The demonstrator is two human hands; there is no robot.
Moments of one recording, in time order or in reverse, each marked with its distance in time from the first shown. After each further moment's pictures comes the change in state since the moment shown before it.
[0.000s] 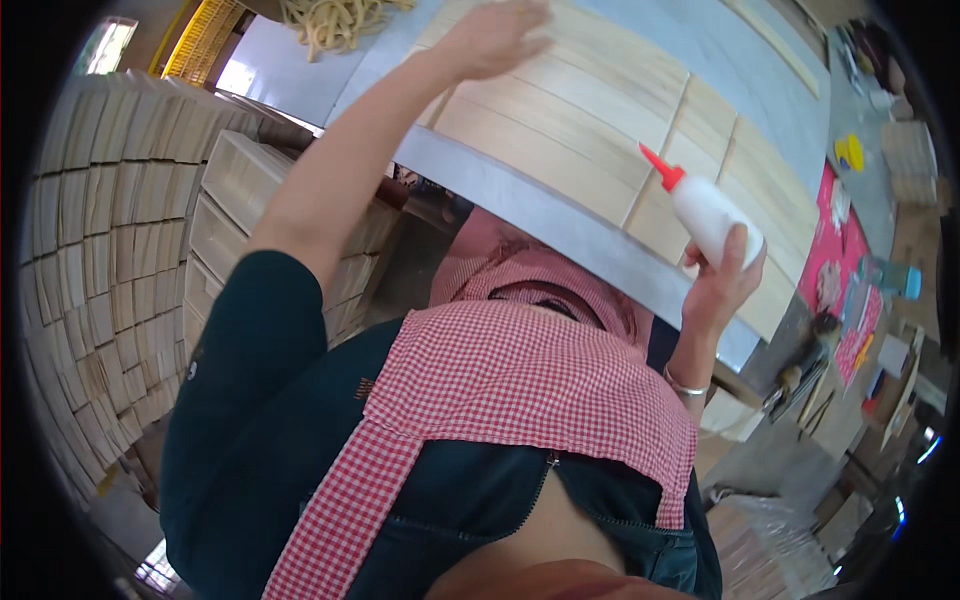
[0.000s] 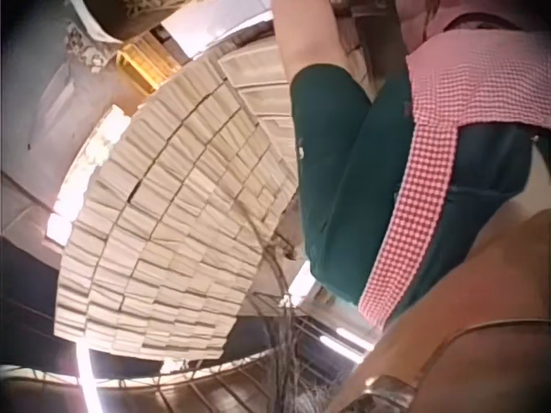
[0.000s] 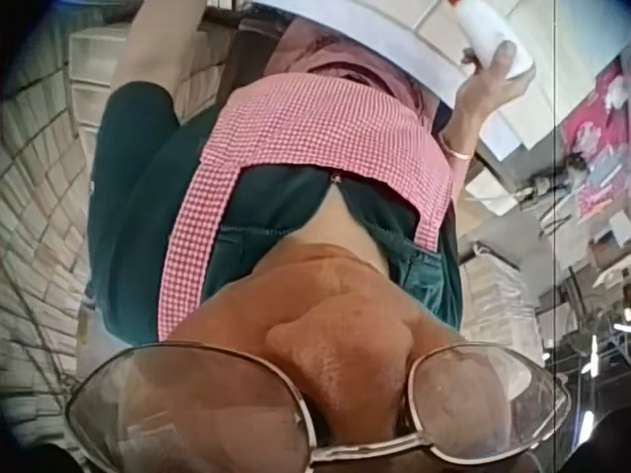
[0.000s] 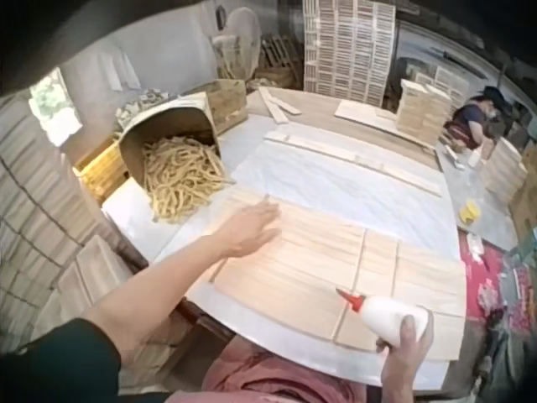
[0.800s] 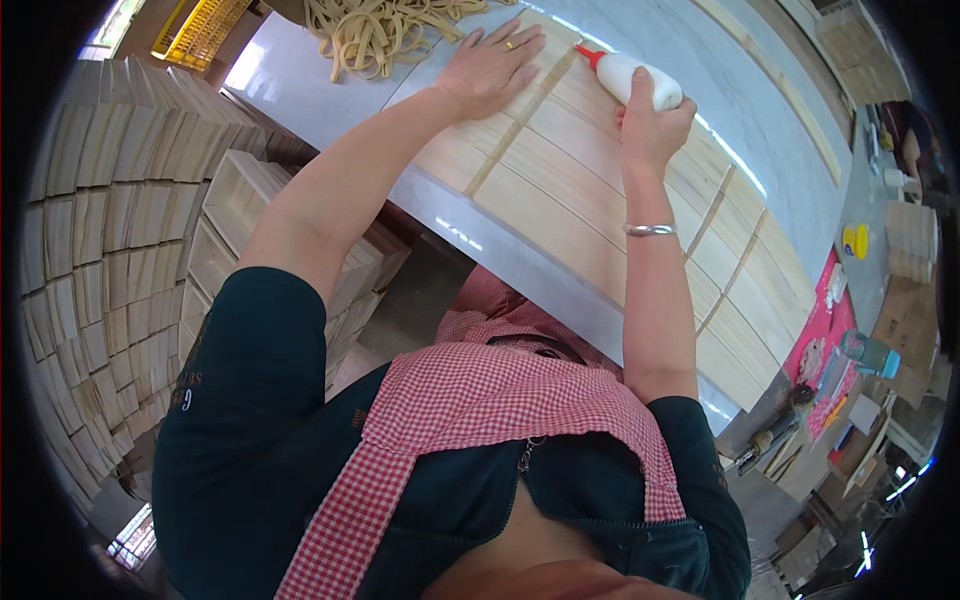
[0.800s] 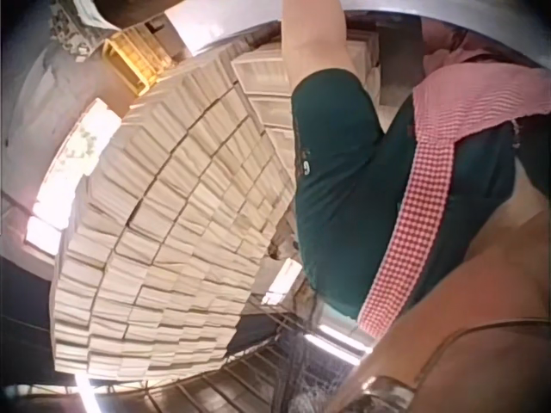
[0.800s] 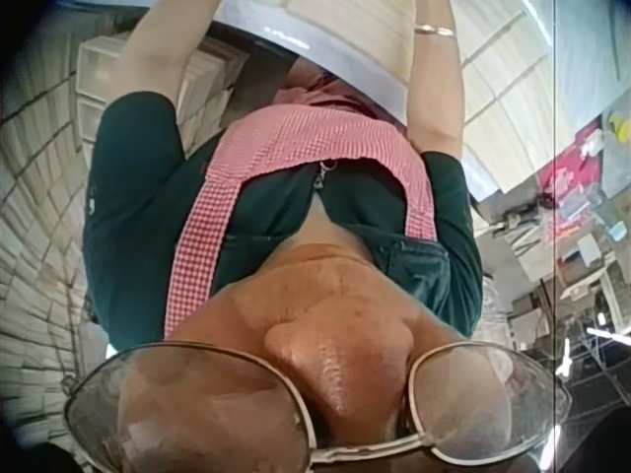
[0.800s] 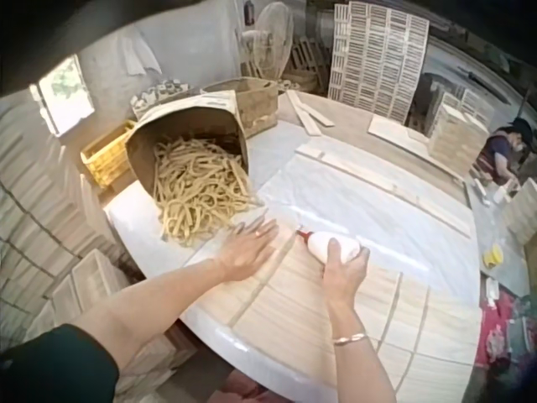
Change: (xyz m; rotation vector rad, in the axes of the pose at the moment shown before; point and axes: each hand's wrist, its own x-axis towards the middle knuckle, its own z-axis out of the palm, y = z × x) left_hand -0.013 -0.111 0.038 0.289 0.241 -0.163; right_hand 0.130 0.071 0.268 -0.226 -0.109 -0.102
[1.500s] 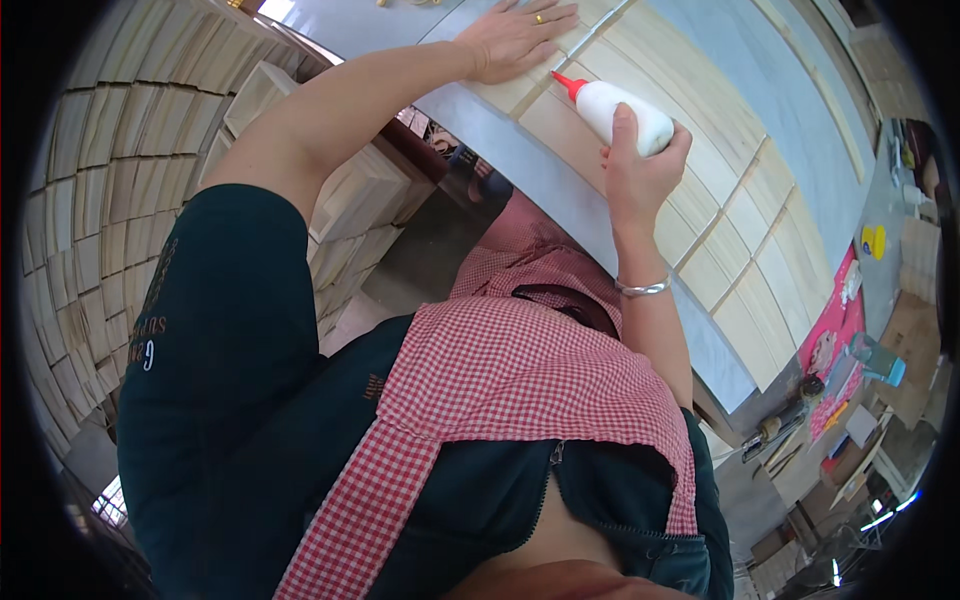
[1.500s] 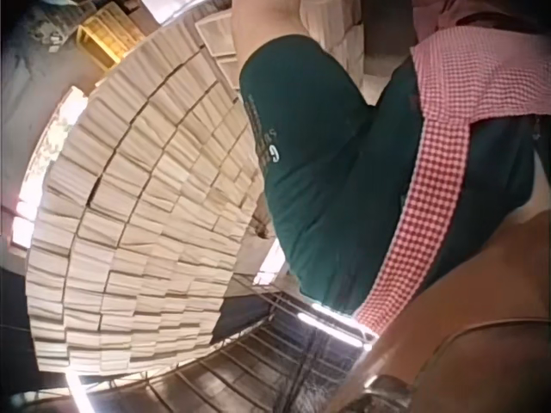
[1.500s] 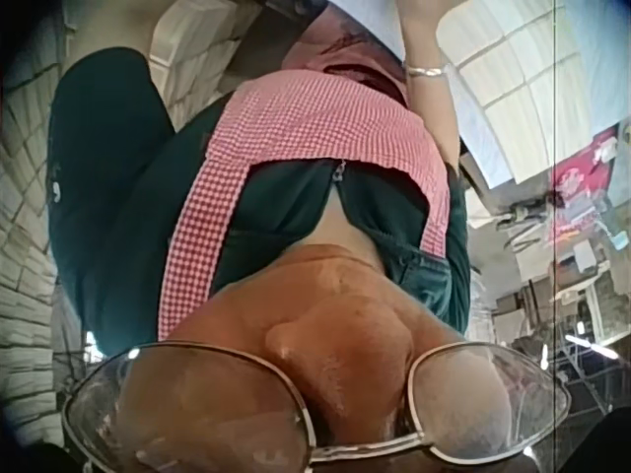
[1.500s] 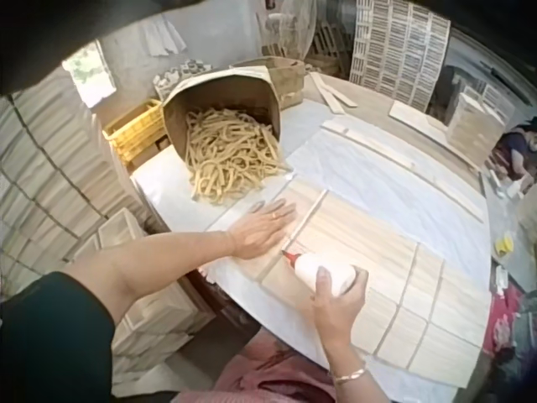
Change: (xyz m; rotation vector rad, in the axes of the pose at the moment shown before) left_hand -0.048 -0.002 -0.024 -0.143 -0.214 0.179; right_hand -0.138 0.006 -0.041 -0.146 -0.149 -0.095
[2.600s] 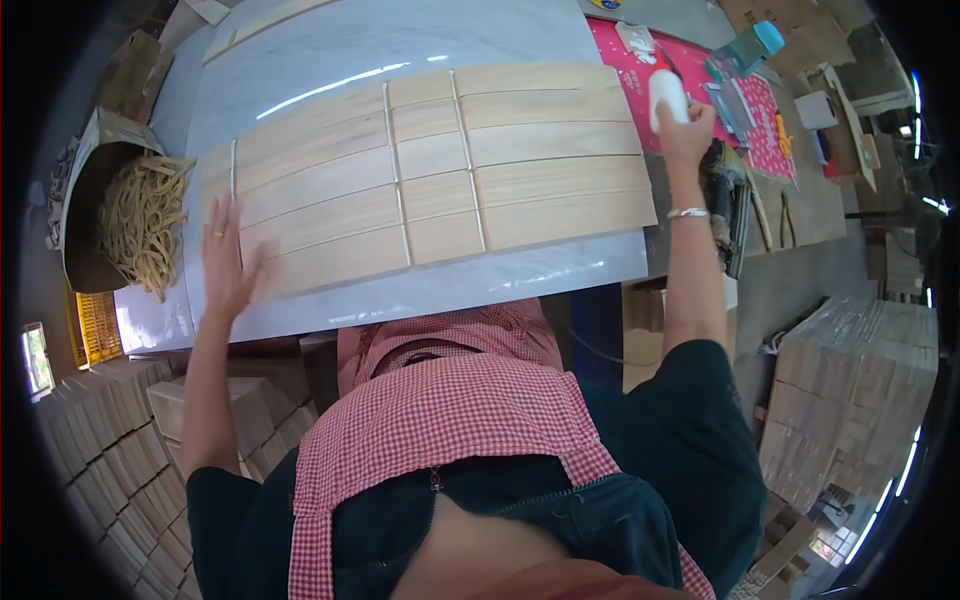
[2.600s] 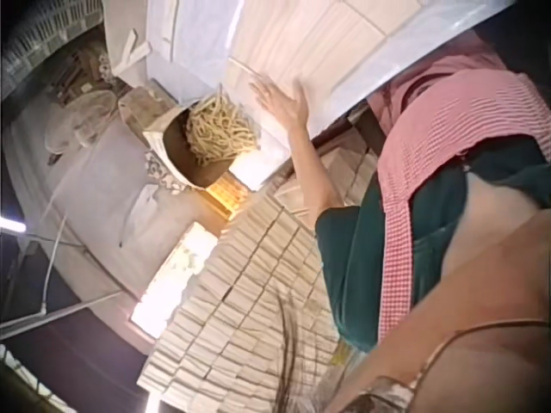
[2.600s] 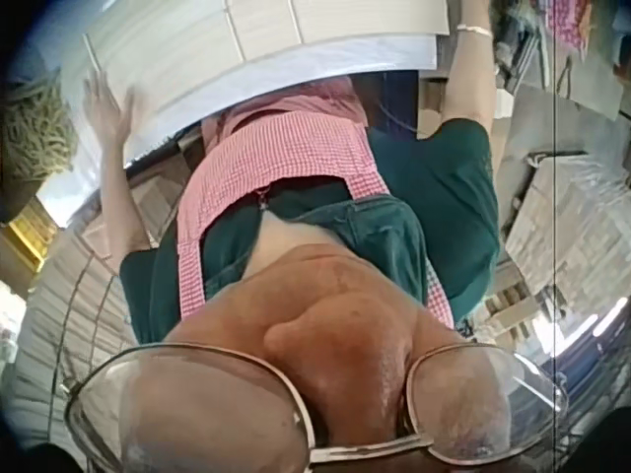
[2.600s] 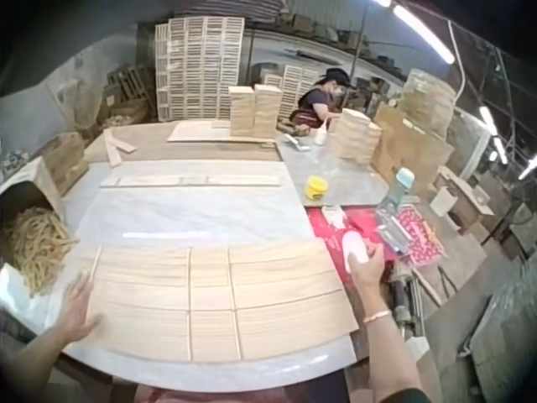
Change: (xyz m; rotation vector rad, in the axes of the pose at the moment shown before) left_hand -0.011 0.084 -0.019 0.108 0.180 0.078; right_hand 0.072 0.167 -0.498 -0.553 0.867 -0.131
